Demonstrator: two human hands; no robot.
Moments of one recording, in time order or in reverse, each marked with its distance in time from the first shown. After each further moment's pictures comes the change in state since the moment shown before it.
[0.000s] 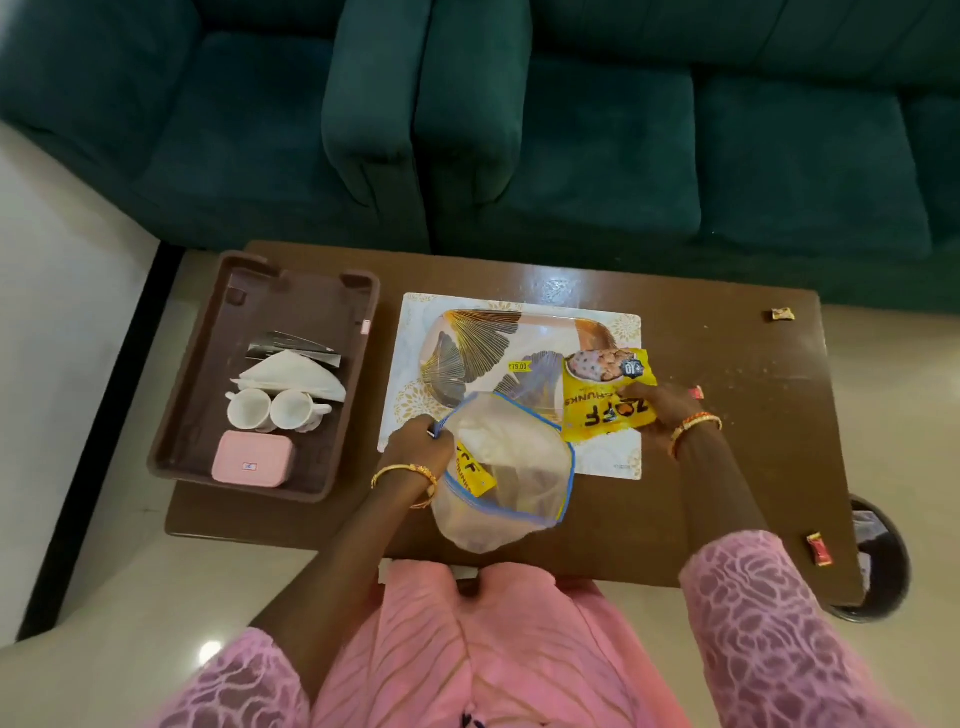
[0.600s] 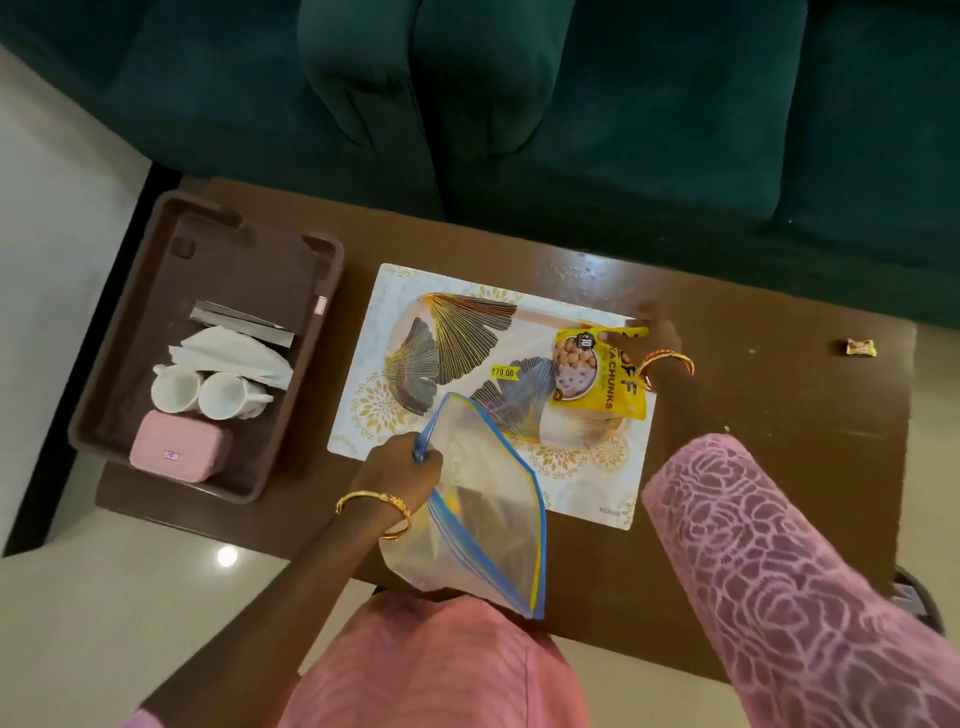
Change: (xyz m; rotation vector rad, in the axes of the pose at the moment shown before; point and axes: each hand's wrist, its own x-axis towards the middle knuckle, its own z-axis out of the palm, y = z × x) left_hand 0.053 0.026 0.063 0.062 -0.031 -0.130; right_hand 0.190 -0.055 0.023 -0.606 0.051 -0.358
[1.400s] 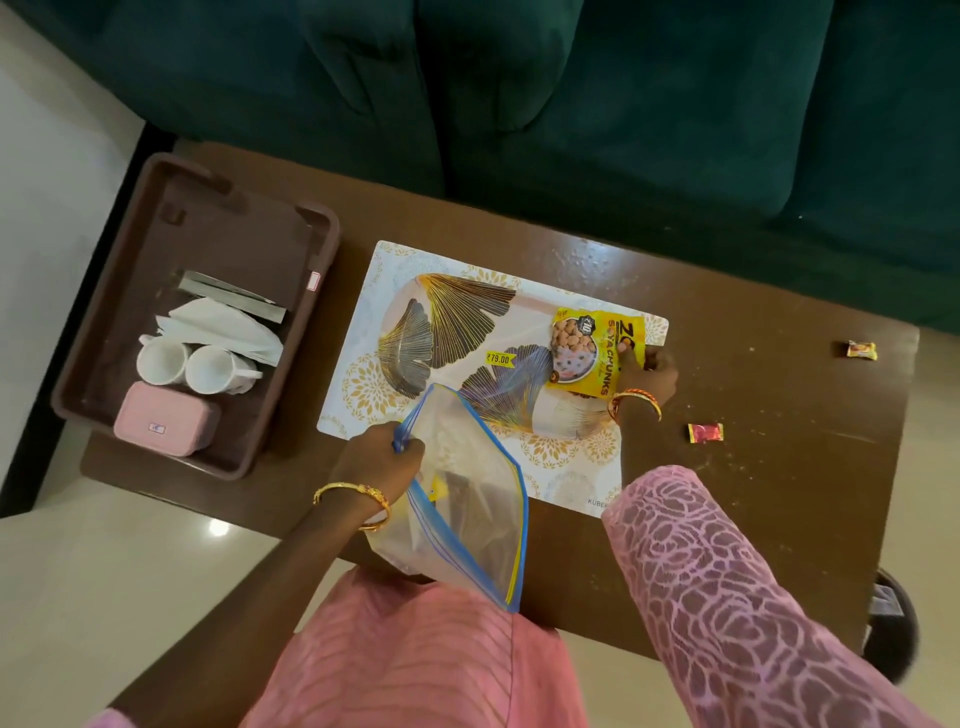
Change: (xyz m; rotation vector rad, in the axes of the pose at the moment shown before) left_hand -0.002 -0.008 0.001 -0.025 0.045 -0.036; right_hand -0.031 0.037 0.039 0.382 0.454 0.189
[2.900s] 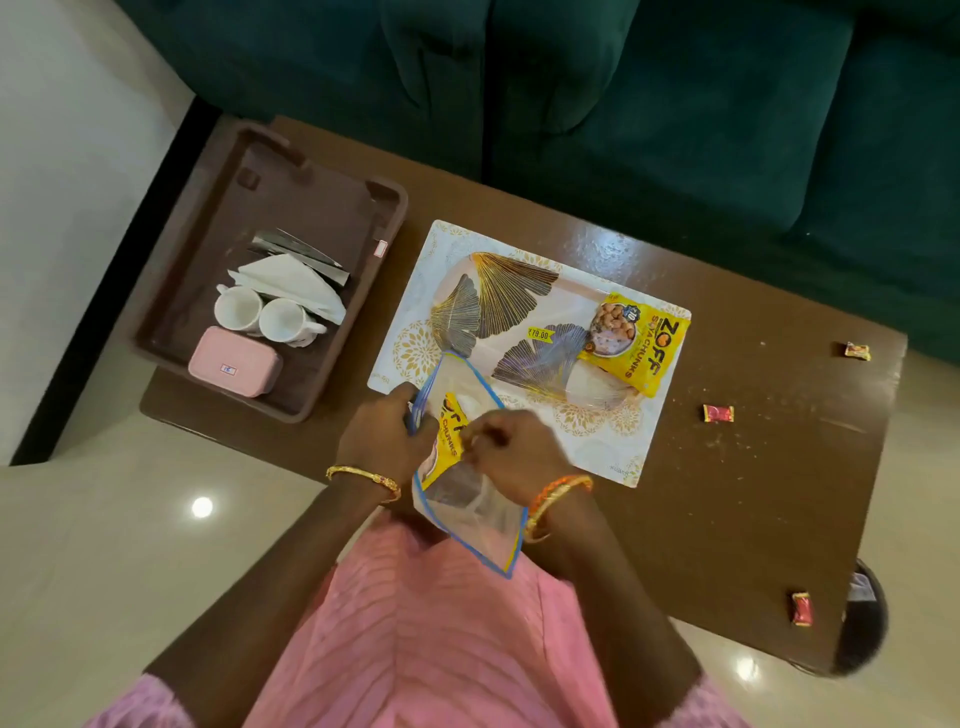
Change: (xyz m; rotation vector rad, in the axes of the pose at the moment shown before) left_hand -0.067 -0.041 -0.047 -0.040 0.251 0.285; right_hand -0.282 -0.067 -0.038 -0.416 -0.988 -0.257
